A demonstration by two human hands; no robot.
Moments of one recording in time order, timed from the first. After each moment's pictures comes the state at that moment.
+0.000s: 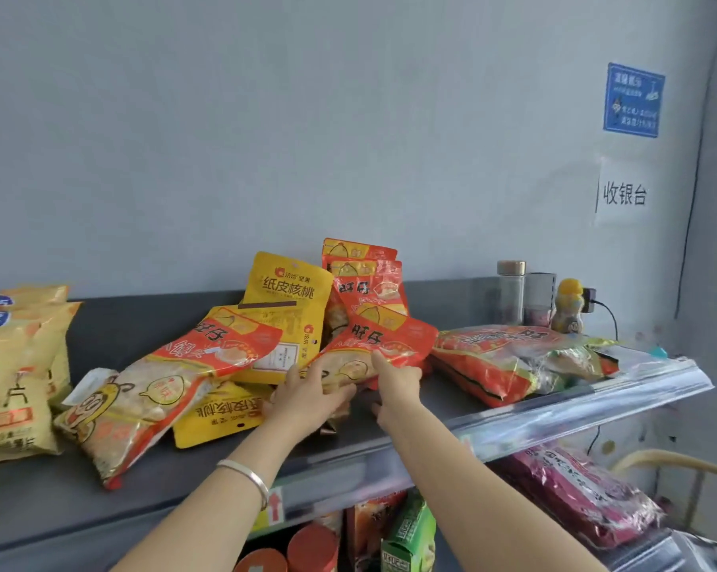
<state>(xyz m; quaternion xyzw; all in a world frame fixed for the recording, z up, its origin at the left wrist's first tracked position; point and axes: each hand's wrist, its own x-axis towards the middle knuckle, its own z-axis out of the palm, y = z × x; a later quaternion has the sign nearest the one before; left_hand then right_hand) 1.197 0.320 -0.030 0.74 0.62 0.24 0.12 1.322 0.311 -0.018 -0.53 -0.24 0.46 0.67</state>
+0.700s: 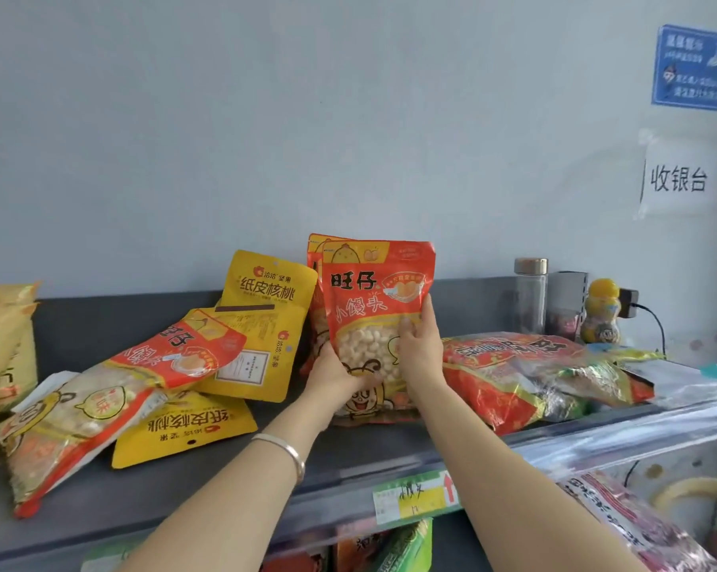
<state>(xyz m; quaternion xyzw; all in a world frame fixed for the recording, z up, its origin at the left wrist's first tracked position) 1.284 0.366 -0.014 0.65 0.52 0.44 0.33 1.410 0.369 0.006 -0.52 -0.50 0.22 0.65</state>
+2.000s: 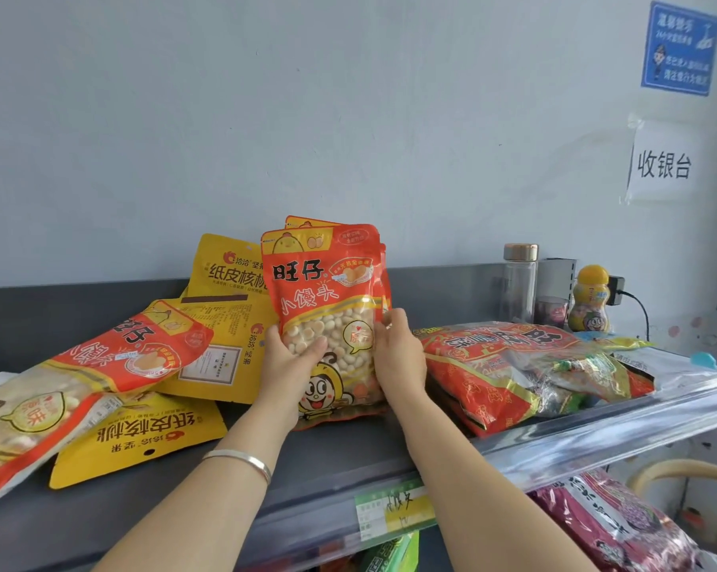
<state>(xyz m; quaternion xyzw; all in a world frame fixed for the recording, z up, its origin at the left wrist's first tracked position) 1.273 0.376 -0.016 0.52 0.43 0.64 0.37 1.408 0.384 -0.013 -0.61 -0.56 0.09 0.55</state>
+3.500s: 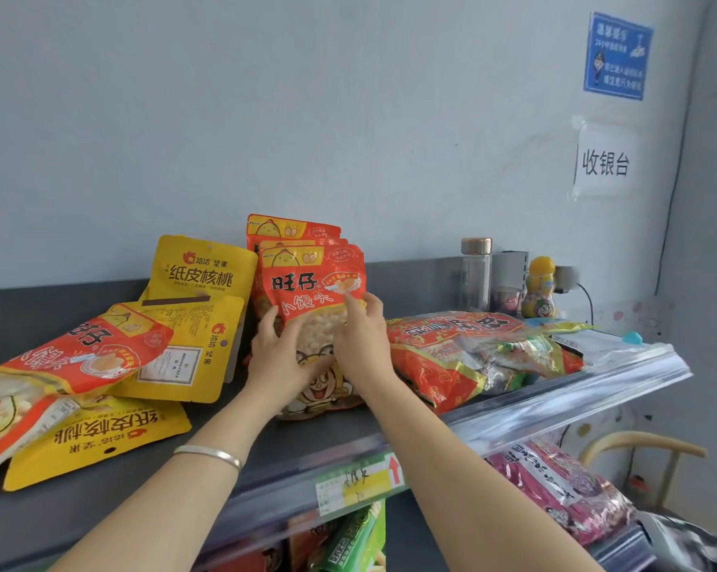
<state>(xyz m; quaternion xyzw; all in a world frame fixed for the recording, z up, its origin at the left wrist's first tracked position) 1.288 0.375 -0.021 0.75 0.51 0.41 0.05 1.412 0.349 0.002 -0.61 -0.64 0.02 0.48</state>
